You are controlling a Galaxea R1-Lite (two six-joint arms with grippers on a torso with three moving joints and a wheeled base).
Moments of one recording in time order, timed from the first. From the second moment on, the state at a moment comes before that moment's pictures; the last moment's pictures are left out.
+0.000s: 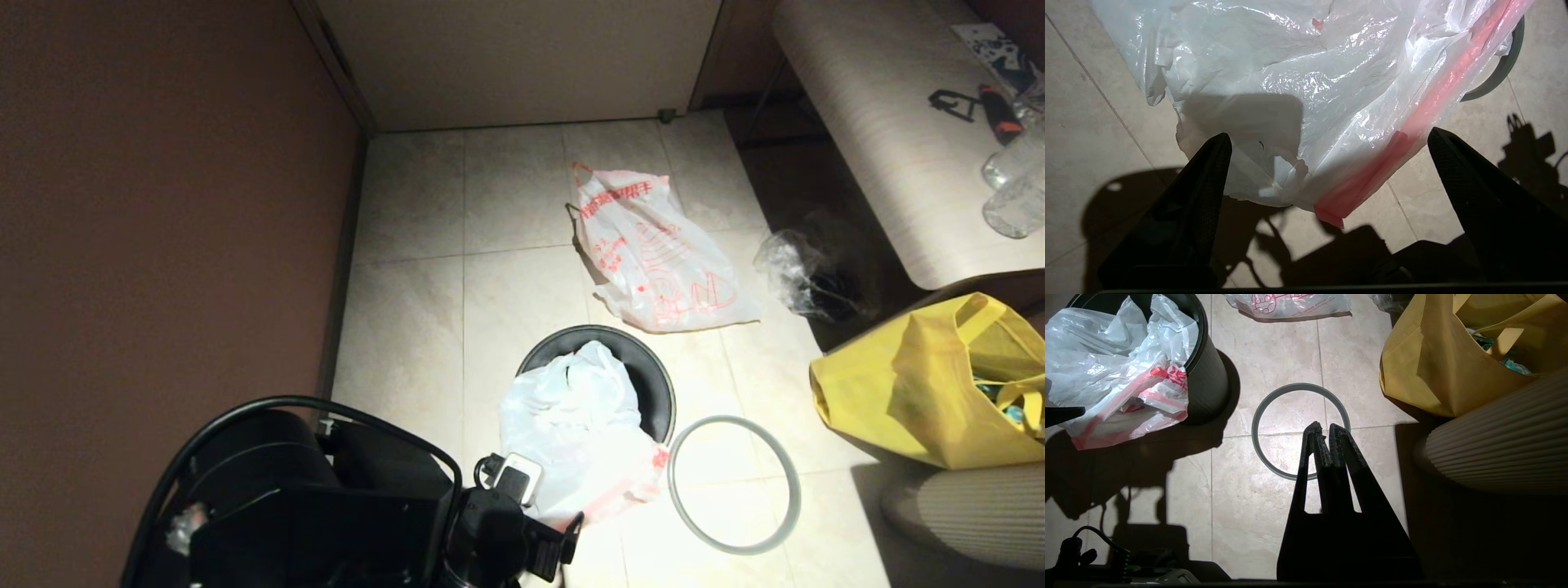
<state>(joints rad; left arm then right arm) -0.83 2.40 -0.46 -1.49 0.33 -0.10 0.00 0.00 -0.03 0.08 0.01 -0.03</state>
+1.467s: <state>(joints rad) -0.81 2.37 -0.51 -1.43 0.33 -0.11 0.00 0.00 -0.03 0.08 0.01 -0.03</state>
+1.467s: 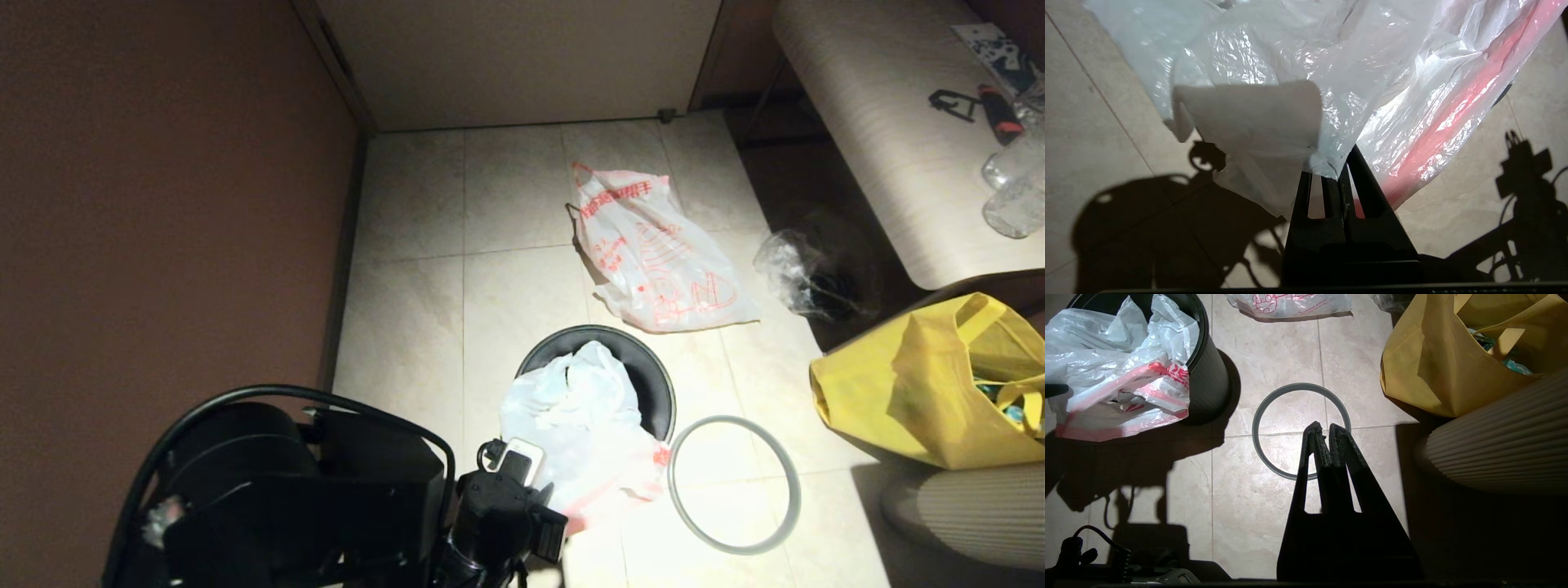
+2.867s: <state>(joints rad) -0.82 2.07 -0.49 -1.19 0.37 -0.17 0.00 0.00 -0.03 0.08 0.01 -0.03</state>
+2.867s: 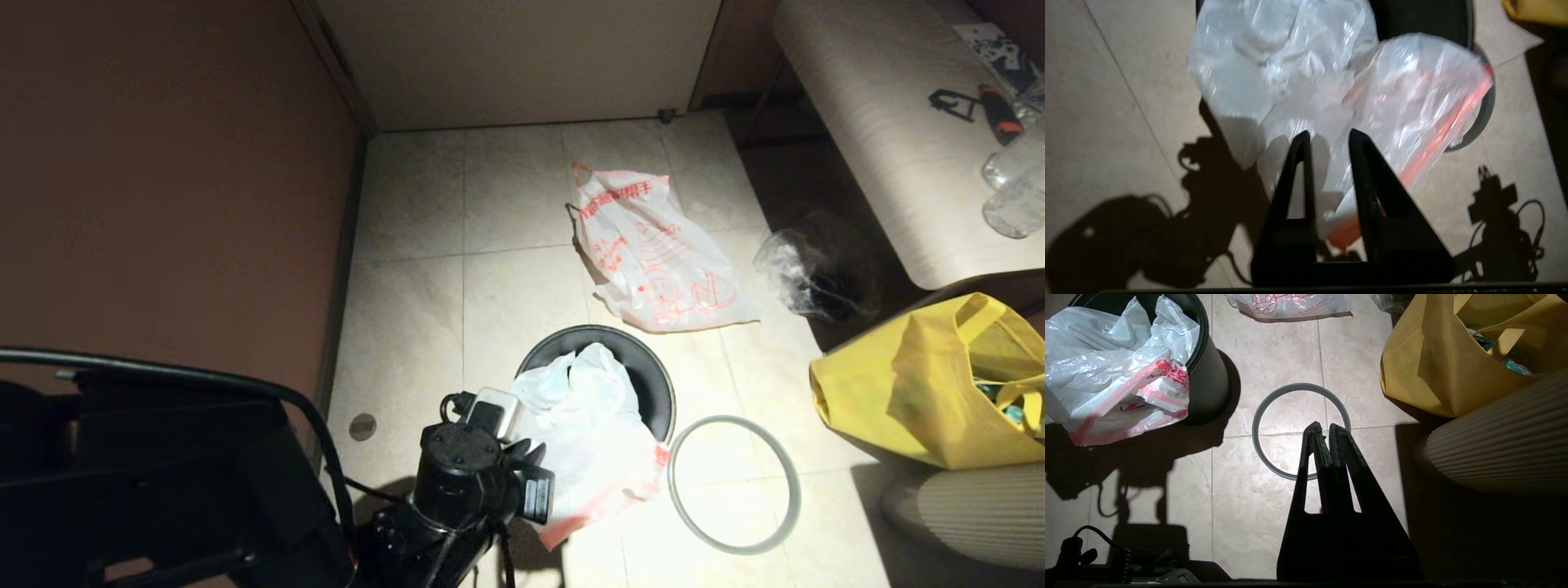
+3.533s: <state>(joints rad) -0.88 2.25 -0.47 -1.28 0.29 -0.24 0.00 0.00 -0.03 0.08 0.01 -0.03</state>
